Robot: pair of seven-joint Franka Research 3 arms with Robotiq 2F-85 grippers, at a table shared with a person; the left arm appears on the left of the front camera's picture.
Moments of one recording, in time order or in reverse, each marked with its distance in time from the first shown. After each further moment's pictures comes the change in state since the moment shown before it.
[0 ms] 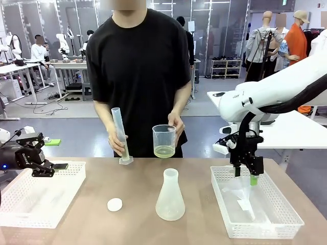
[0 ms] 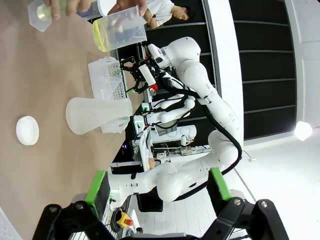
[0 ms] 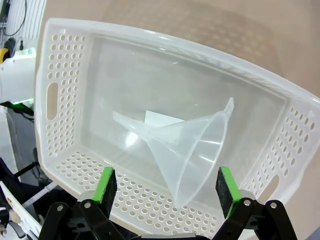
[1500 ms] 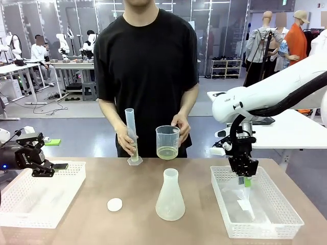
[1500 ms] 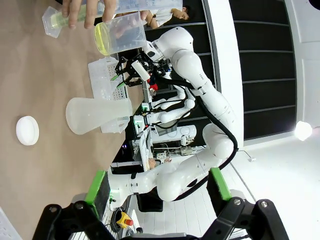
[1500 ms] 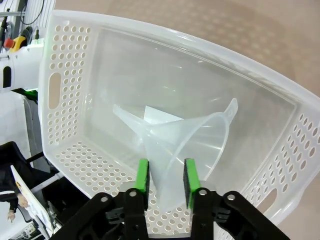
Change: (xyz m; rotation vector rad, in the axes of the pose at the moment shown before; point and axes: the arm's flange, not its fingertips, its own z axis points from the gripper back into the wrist) left arm 0.000 0.000 0.000 0.000 0.000 0.000; right arm -0.002 -0.030 -0.008 0.113 0.020 0.029
